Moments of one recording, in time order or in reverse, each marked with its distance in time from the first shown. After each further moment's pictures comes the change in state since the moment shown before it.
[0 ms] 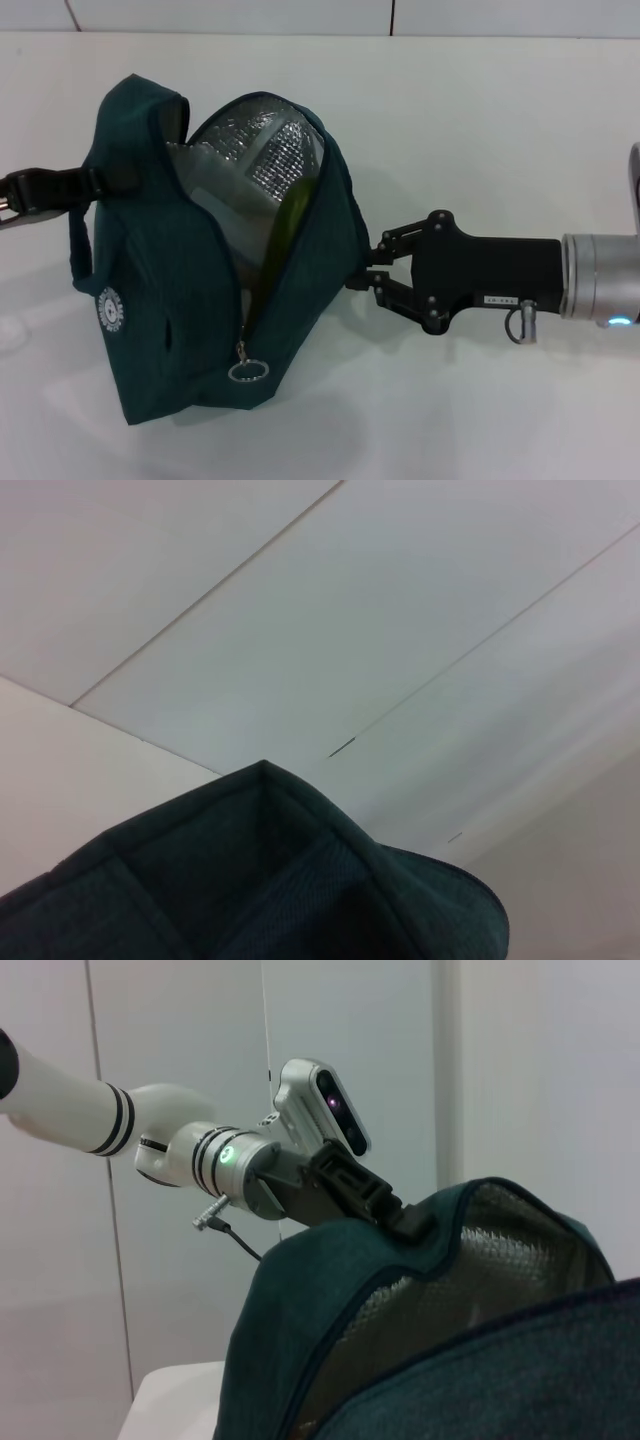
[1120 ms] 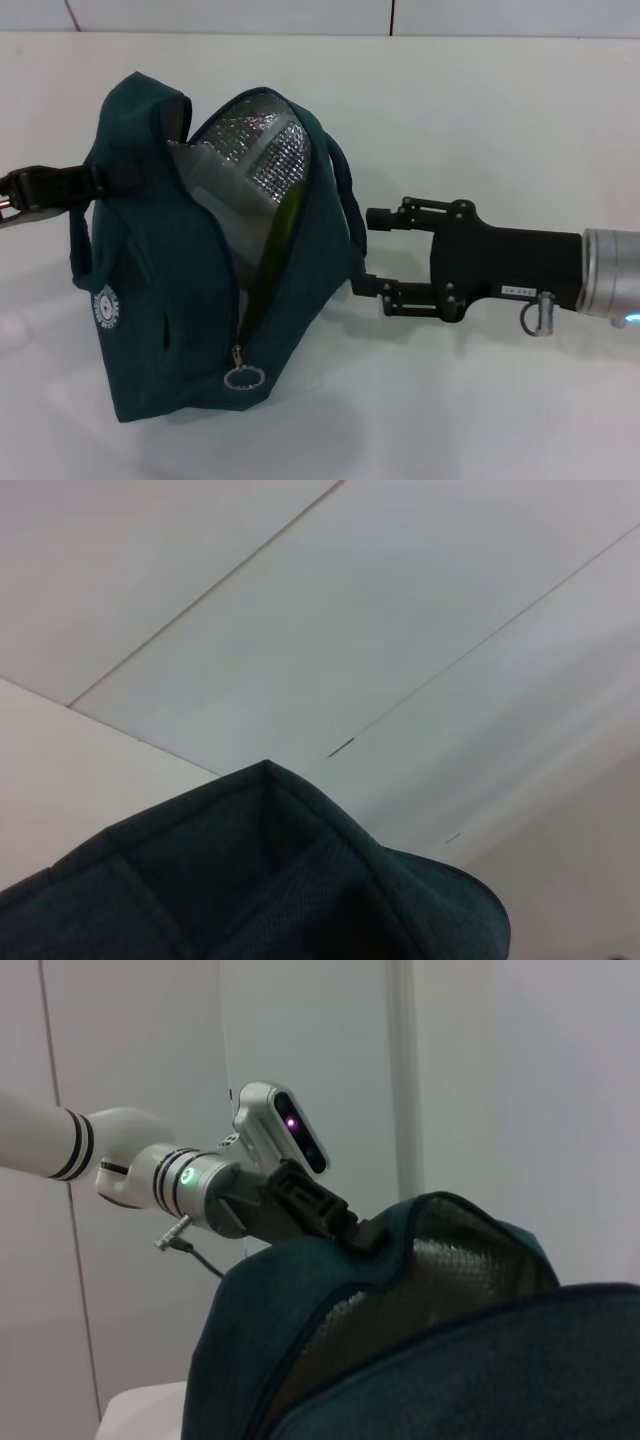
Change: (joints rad) left arm -0.004 -0.002 0.000 0.000 0.000 -0.002 -0.004; right arm -0.033 -0.005 0.046 -0.013 -0.002 -0.007 0.023
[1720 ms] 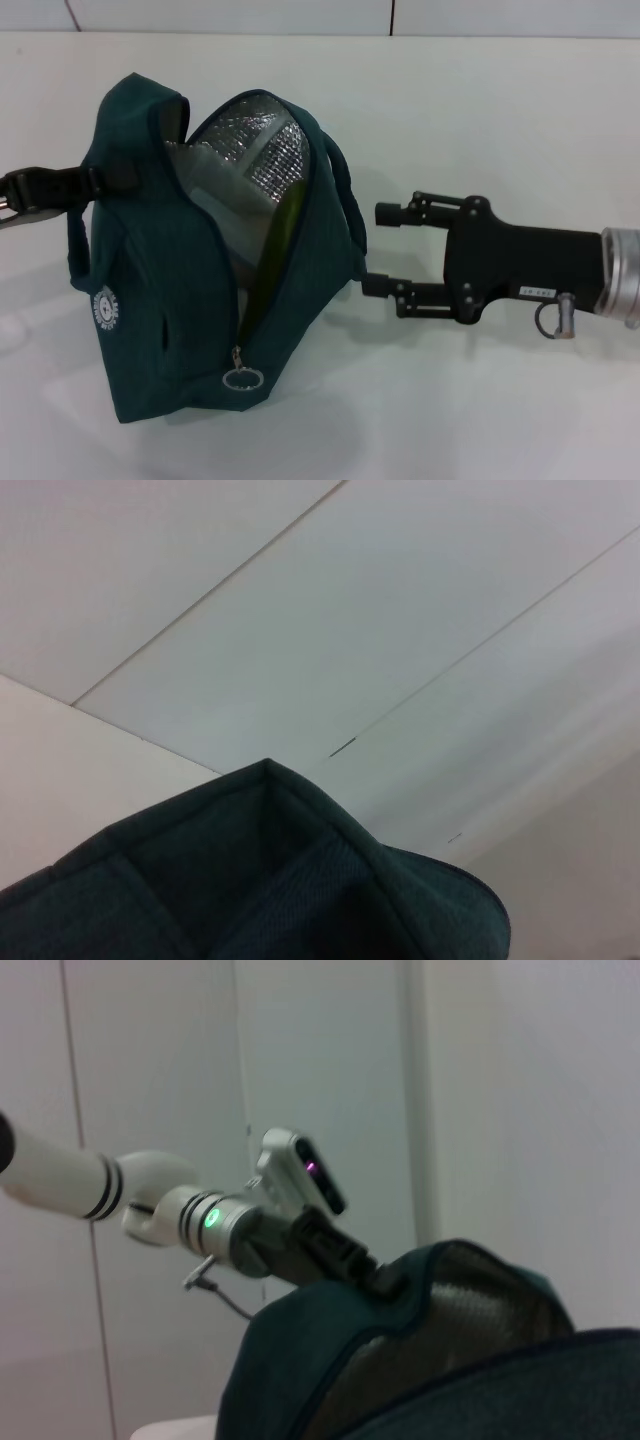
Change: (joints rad) left arm 0.003 0.003 0.000 0.000 0.001 0.002 -0.002; right arm -0.017 -0.015 0.011 -0.010 0.023 -0.069 -0.008
